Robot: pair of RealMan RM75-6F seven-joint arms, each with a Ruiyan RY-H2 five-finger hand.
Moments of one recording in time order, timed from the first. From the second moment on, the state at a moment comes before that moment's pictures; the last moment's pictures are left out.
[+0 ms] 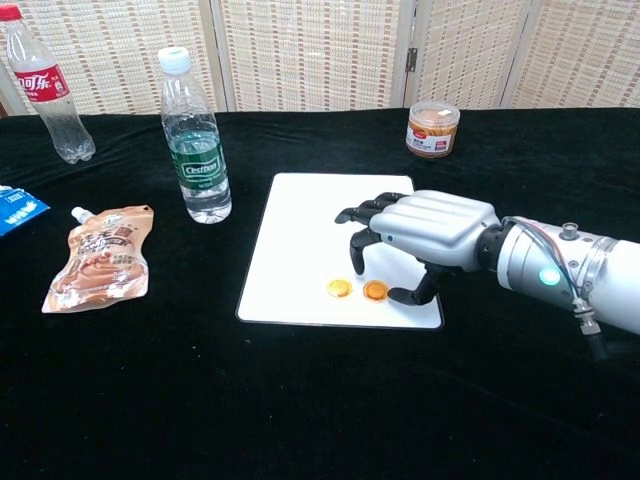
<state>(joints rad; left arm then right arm) -0.06 -1.16 -0.04 -1.54 1.48 1.50 0.05 0.78 -1.65 0.07 -1.36 -1.36 0.86 -0.39</state>
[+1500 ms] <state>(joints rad) -0.08 -1.17 -0.04 -1.57 1.49 1.49 0.08 0.67 -1.58 0.10 -1.13 -1.23 0.87 -0.23</state>
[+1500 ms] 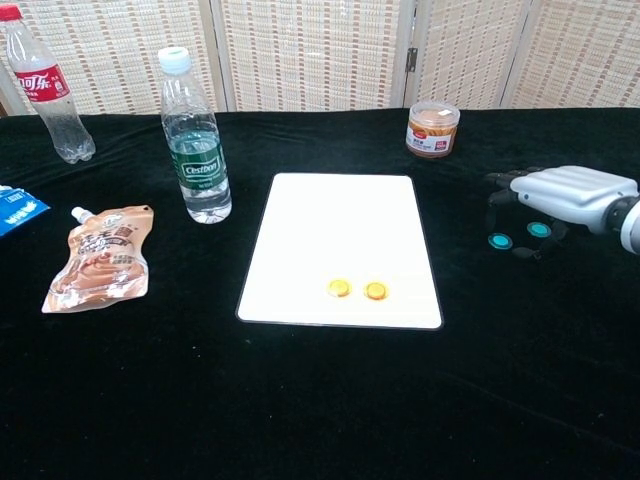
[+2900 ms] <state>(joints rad) -0.09 -1.17 -0.04 -1.58 1.49 1.49 0.08 0.69 -1.53 0.14 -1.32 -1.24 0.87 -0.22</state>
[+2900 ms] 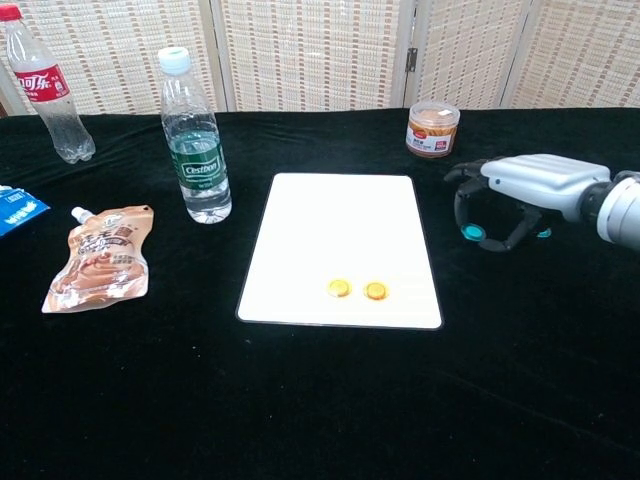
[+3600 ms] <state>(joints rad) -0.07 -1.16 -0.03 -1.58 1.49 1.49 0.08 0.92 -1.68 0.23 -1.32 -1.01 0.77 -0.52</state>
